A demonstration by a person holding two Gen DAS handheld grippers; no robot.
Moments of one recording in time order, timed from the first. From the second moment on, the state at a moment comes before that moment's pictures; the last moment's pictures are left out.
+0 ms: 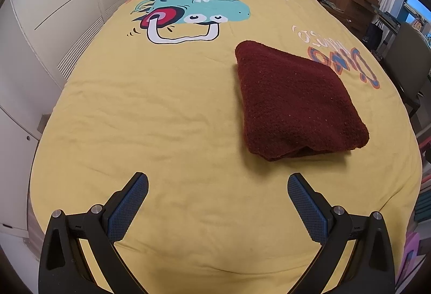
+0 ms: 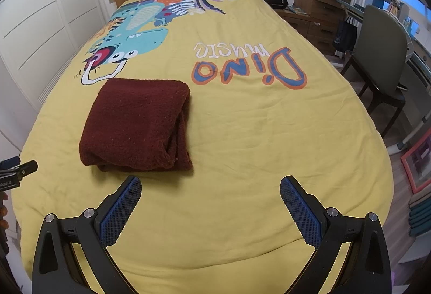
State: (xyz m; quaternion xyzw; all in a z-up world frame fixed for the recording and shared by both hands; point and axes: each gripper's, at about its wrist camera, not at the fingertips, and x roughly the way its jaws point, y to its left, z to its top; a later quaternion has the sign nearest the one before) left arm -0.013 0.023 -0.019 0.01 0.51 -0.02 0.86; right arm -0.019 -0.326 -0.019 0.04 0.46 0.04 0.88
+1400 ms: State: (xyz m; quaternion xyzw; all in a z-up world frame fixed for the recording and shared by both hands) left arm -0.014 0.023 -0.013 0.00 0.51 -0.02 0.86; right arm -0.015 -0.326 -0.018 0.04 0.46 0.04 0.89
